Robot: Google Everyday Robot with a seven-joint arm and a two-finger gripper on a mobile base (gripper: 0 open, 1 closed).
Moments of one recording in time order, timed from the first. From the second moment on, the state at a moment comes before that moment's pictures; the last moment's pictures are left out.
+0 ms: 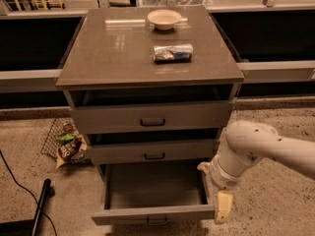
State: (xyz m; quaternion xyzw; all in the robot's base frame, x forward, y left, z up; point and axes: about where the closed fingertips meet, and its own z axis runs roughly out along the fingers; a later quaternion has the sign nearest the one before) arm 0.412 -0.162 0.553 -0.72 0.67 0.17 0.06
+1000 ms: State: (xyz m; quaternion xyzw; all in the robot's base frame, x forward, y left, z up) arm 0.403 -0.149 0.462 -0.72 0.65 0.25 0.04
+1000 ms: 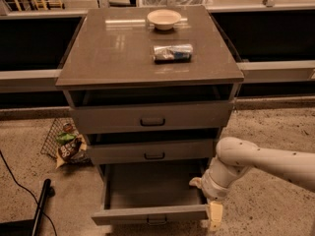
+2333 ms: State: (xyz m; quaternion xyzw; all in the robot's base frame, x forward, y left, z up) arm 0.392 -0.130 0.258 -0.72 0.59 0.35 0.03
